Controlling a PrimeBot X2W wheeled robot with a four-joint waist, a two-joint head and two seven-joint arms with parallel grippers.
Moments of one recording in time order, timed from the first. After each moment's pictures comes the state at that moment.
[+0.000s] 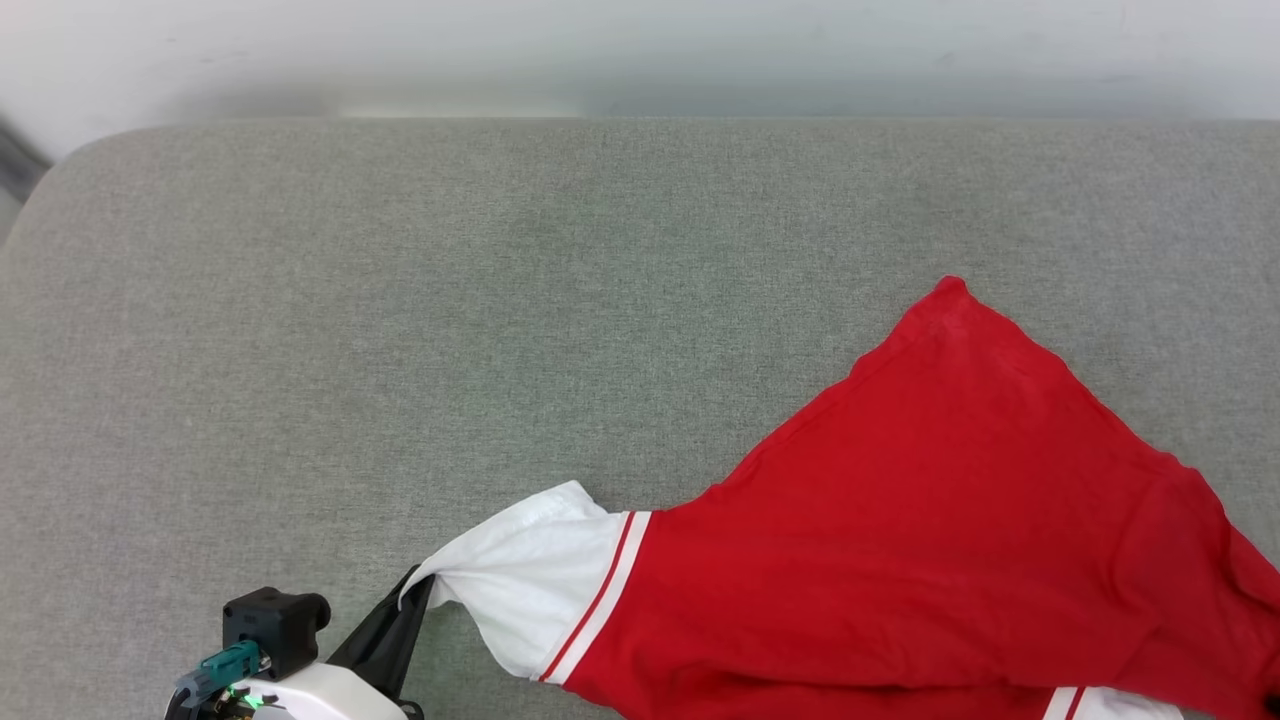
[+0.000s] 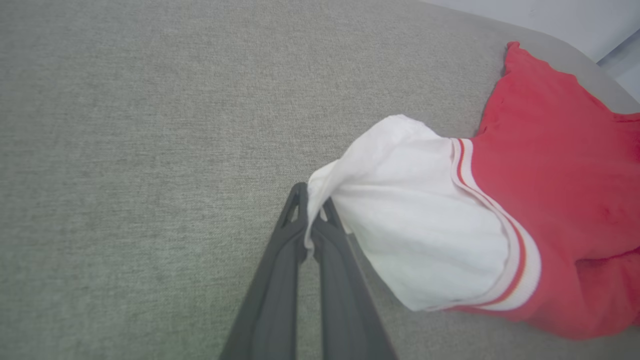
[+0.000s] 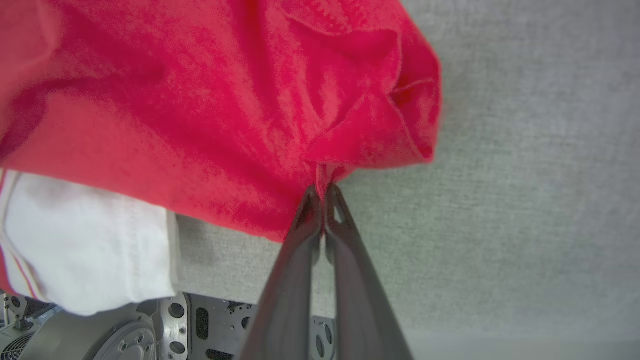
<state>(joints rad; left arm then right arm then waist) -0.13 0.70 -0.76 0.00 -0.96 0.25 -0.26 0.11 -0.86 0.19 0.20 0.94 0.13 0.54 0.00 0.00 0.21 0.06</state>
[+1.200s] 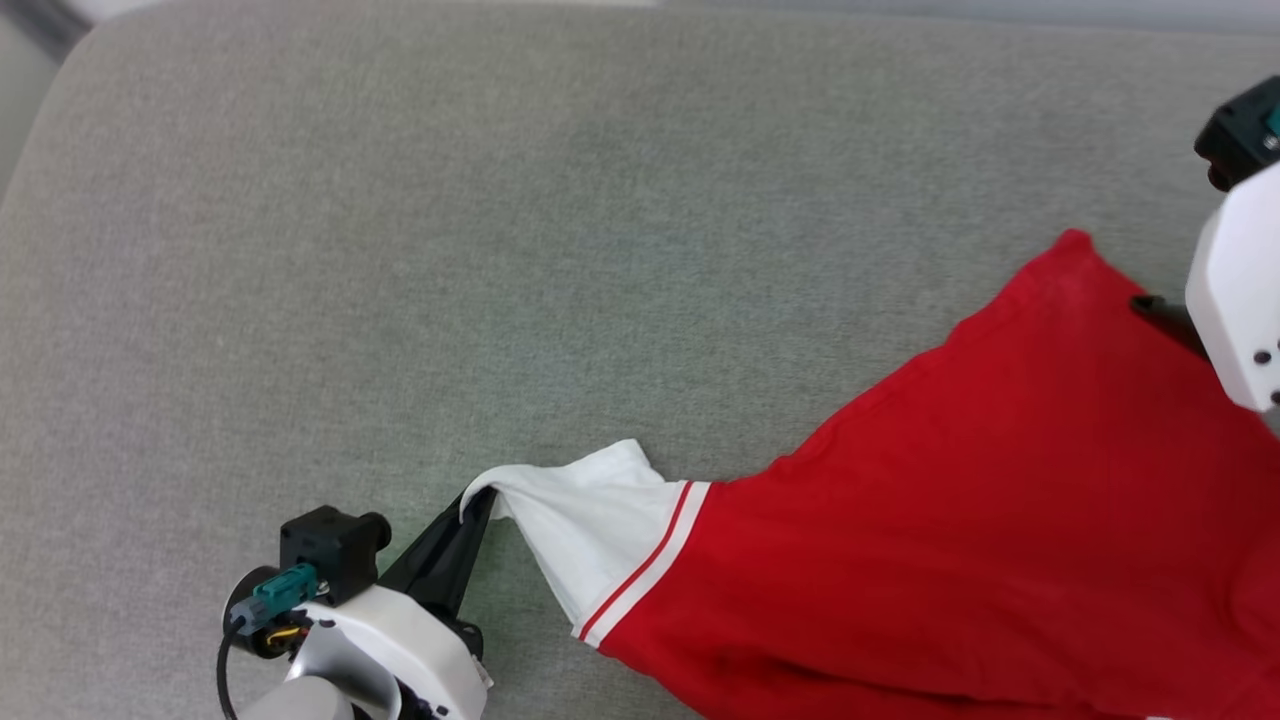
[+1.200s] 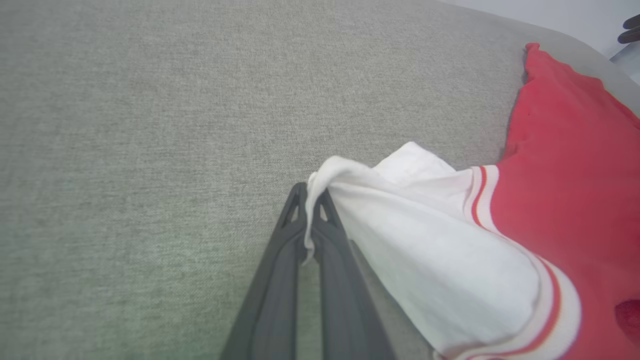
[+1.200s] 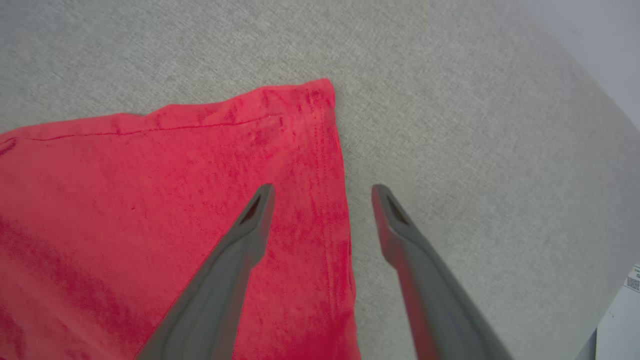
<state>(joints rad) -0.28 0.64 -0.80 0.00 -0.89 0.23 -0.24 -0.77 -0.75 0.47 0.10 0.69 0.13 1.02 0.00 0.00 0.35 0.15</state>
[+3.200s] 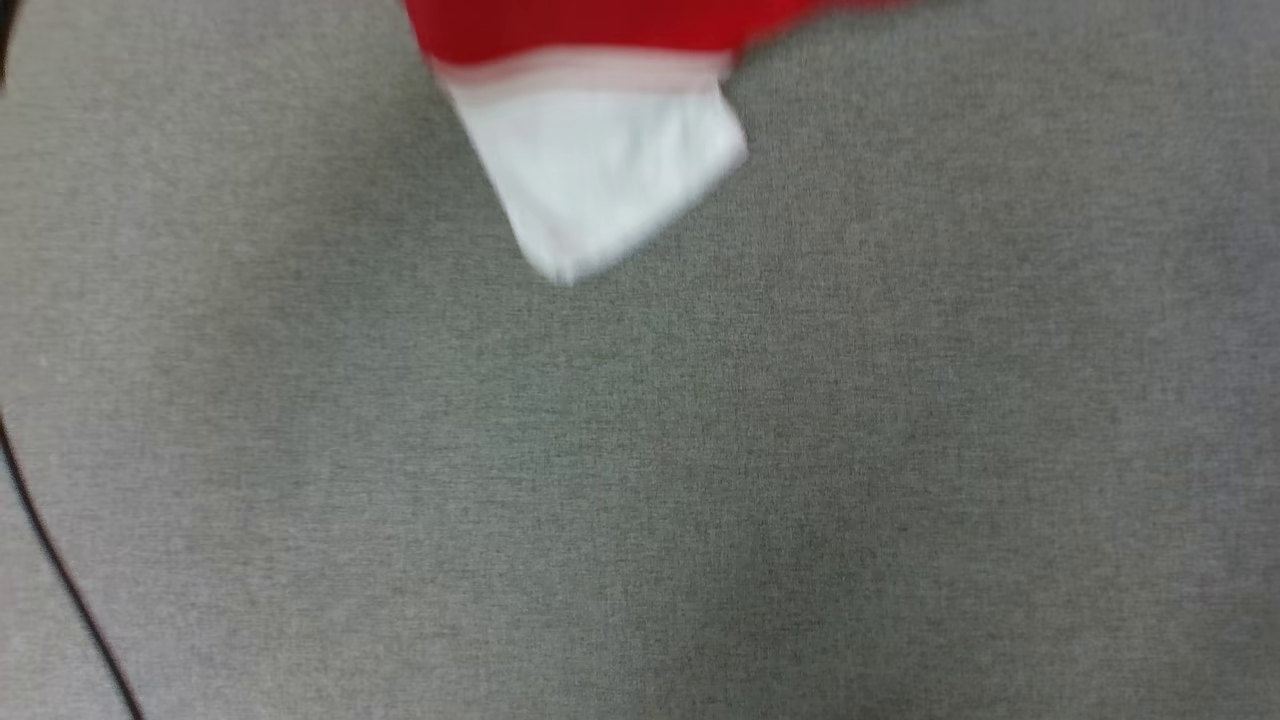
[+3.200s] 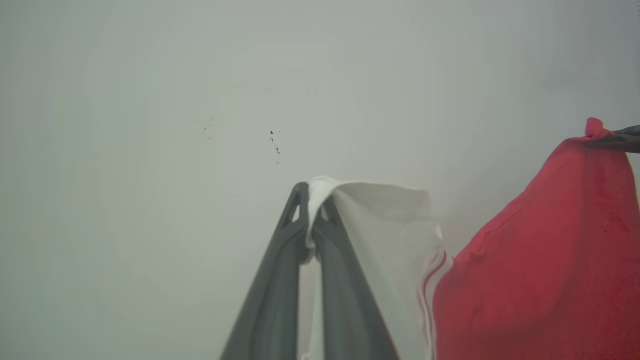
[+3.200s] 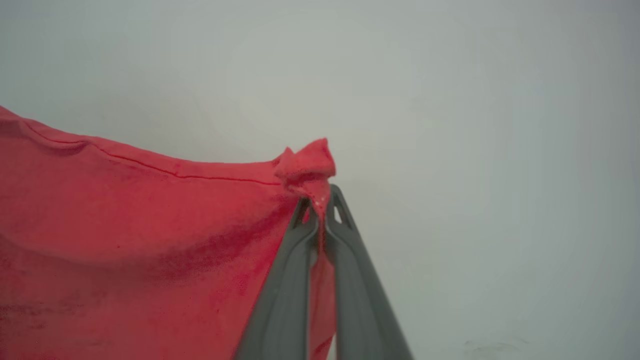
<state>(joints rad) -1.56 0.57 -0.61 0.24 -0.64 0.05 -0.04 -1.57 -0.55 0.40 0.45 0.45 0.13 0.36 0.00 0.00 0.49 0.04</state>
